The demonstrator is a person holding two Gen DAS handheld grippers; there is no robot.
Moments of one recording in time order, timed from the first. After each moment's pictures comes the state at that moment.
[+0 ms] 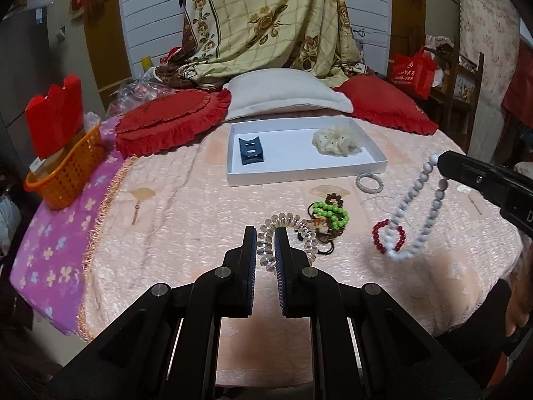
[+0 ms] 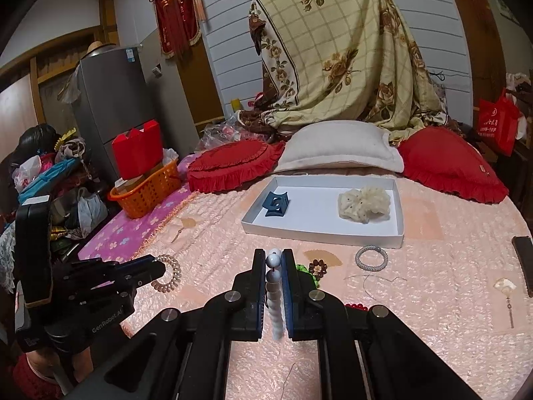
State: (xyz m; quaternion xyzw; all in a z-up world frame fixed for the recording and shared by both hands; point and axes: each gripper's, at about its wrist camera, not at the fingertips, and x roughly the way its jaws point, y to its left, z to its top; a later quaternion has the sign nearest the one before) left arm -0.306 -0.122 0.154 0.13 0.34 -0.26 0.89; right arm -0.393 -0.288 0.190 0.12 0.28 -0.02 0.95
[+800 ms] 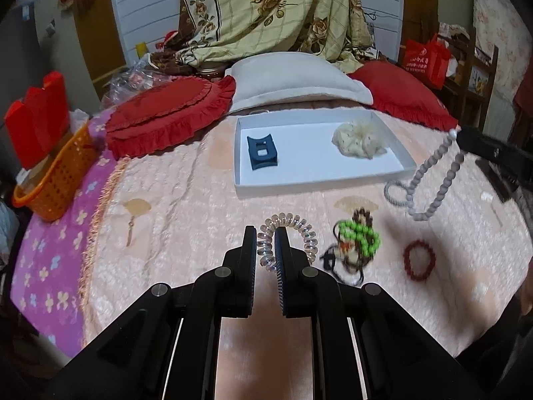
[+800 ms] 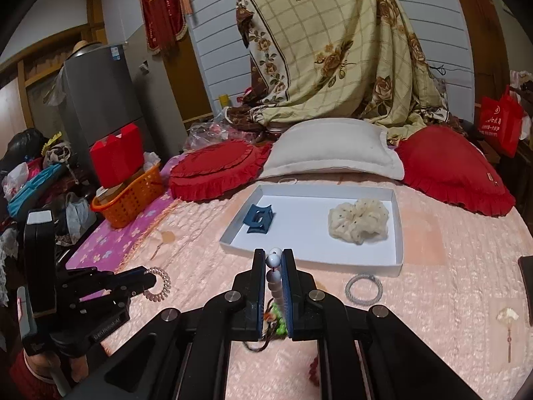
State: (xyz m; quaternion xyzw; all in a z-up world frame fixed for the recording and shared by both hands) left arm -0.220 -0.152 0.146 0.14 0.38 -0.26 0.88; right arm -0.312 -0.339 0.193 0.13 0.30 -0.03 0.94
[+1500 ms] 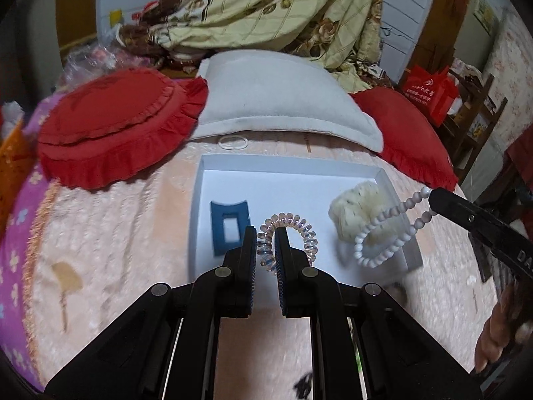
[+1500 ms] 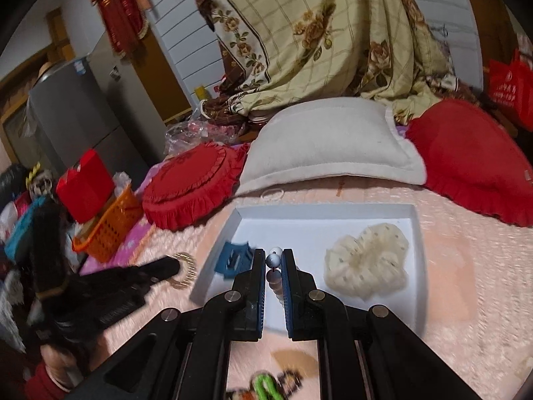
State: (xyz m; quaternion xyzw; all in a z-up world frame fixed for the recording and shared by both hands) left arm -0.045 -0.244 0.135 0.05 0.44 -0.30 0.84; right arm -0.156 -0.421 0.175 0.21 0.35 -0.02 0.91
